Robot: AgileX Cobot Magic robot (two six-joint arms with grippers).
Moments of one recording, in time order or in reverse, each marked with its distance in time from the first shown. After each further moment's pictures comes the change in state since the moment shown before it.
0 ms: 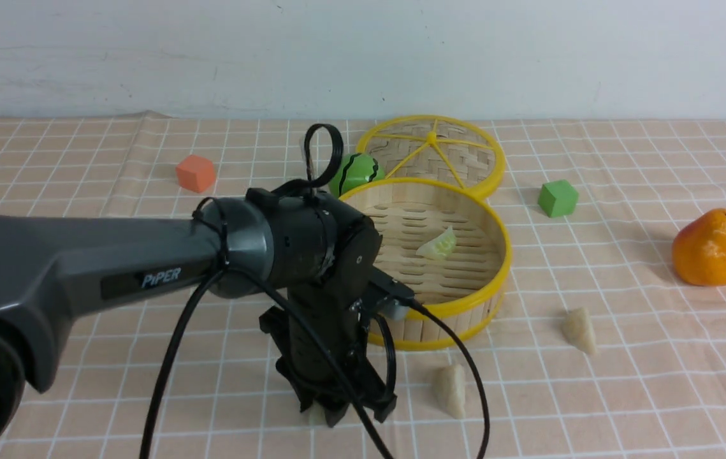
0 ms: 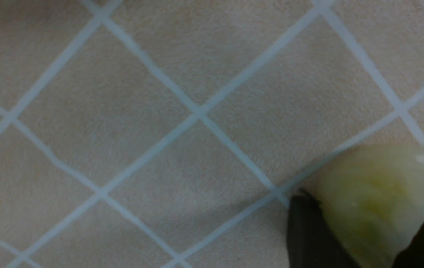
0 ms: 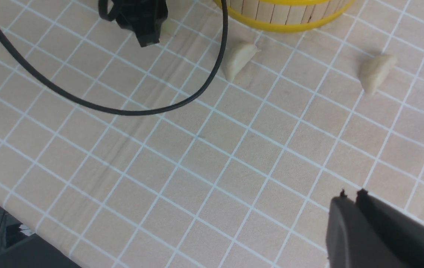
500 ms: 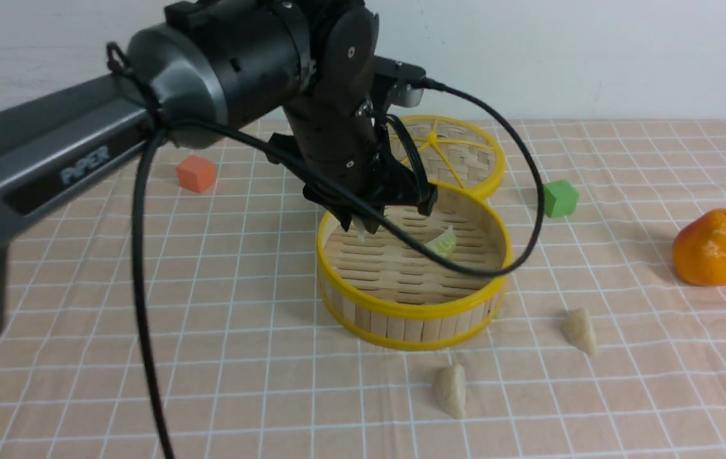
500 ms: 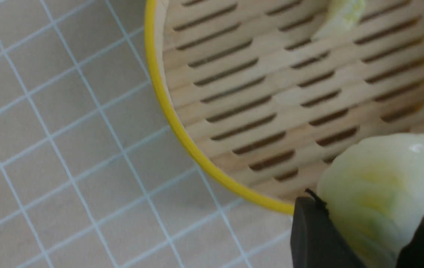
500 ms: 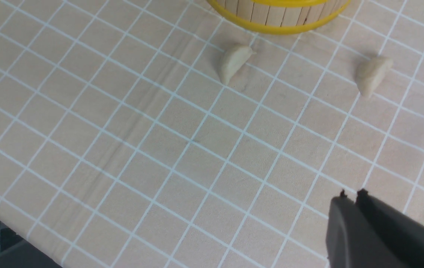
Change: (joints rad) right arm 0.000 0.024 0.012 -0.003 -0.034 0.000; left arm 0.055 0.017 -0.553 0.040 0.147 -0.133
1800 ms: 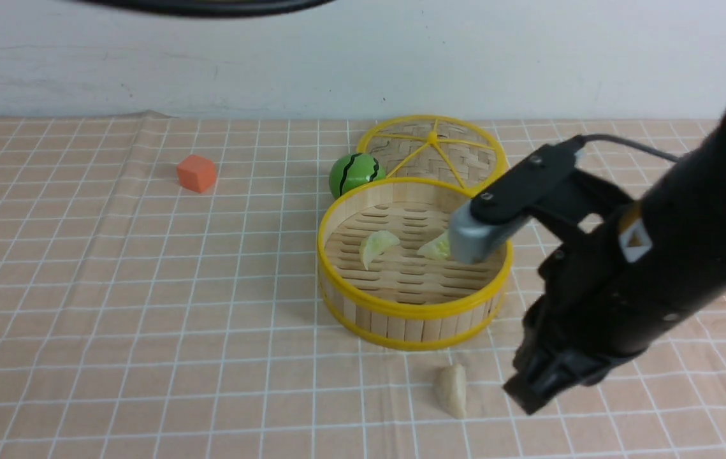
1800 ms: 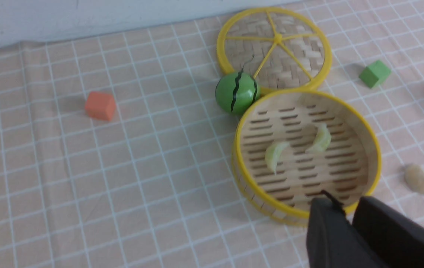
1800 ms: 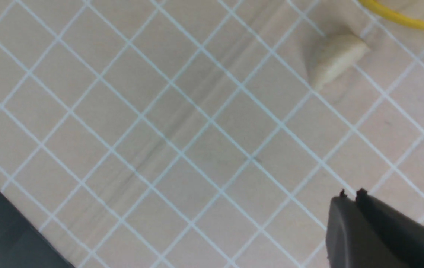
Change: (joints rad) right arm 0.254 0.632 -0.258 -0.046 -0.040 0.042; left arm 0.049 -0.626 0.050 0.074 0.136 -0.077
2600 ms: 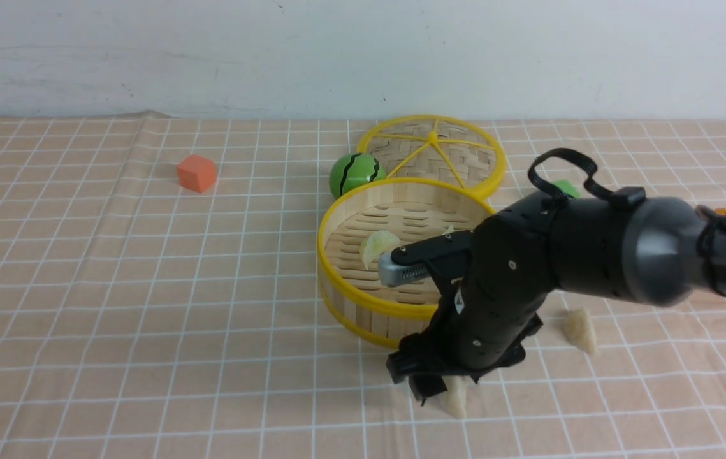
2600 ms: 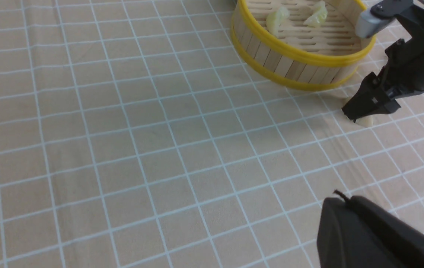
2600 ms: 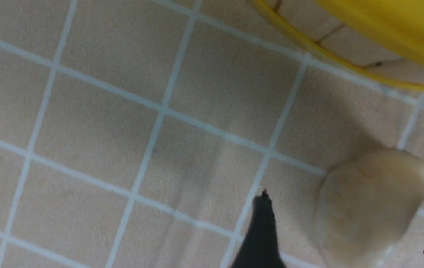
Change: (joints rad) right arm -0.068 0.490 -0.033 -0.030 -0.392 0.324; left arm 0.000 -1.055 1.213 -0.074 -0.274 -0.081
